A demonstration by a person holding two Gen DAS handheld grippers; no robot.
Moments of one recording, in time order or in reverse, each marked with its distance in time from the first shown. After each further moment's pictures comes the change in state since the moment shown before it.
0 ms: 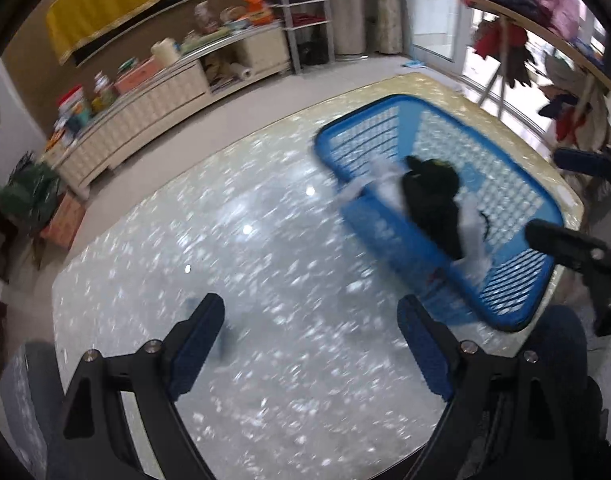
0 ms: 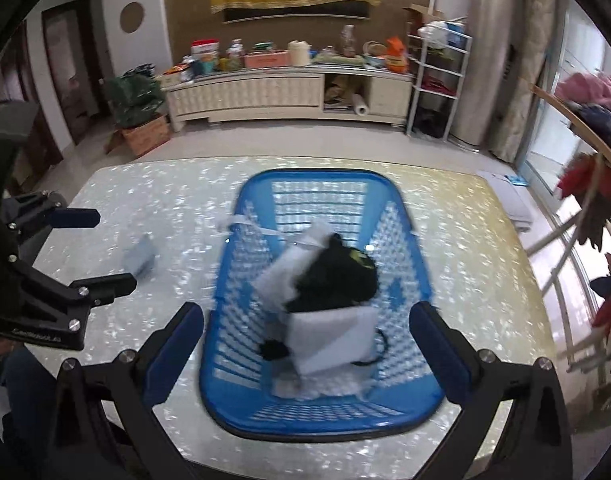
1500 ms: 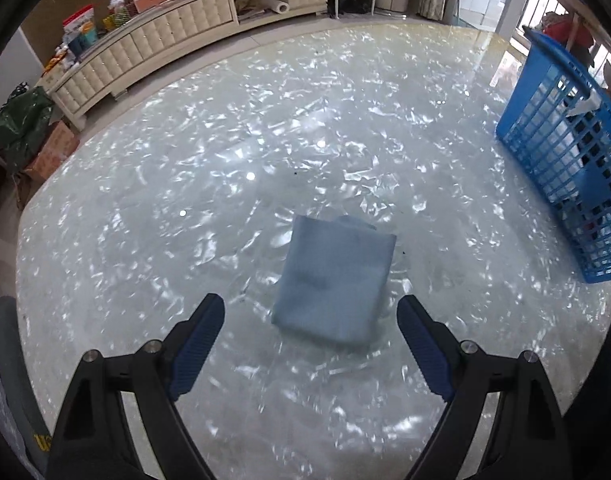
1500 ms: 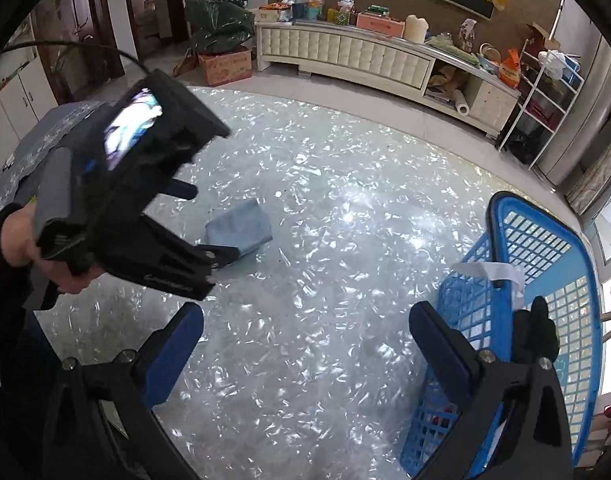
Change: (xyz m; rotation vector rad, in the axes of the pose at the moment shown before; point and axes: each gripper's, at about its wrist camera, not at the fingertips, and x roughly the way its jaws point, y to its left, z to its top) left arm 0.134 0.164 -0.077 -0.142 0.165 -0.033; right arm 0.104 0.160 0.025 -0.268 0.145 0.147
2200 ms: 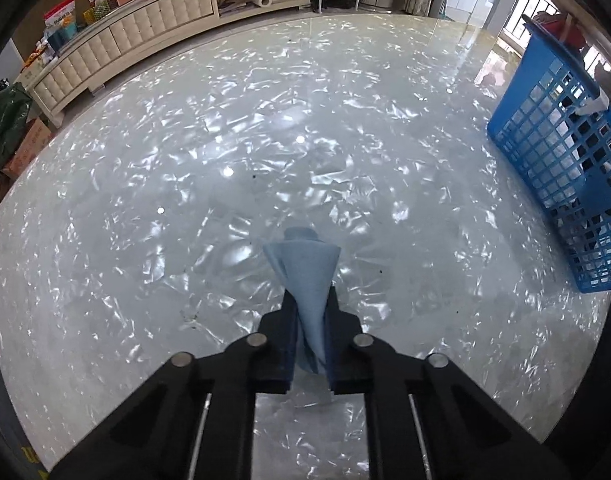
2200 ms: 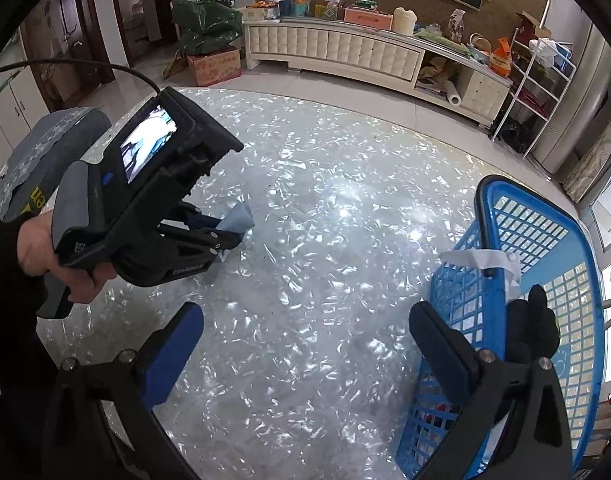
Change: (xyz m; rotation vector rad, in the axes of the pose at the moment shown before) left arm 0.032 -0.007 0.015 0.008 0.020 -0.091; right arm 0.001 -0.013 -0.001 0.040 0.005 -0.013
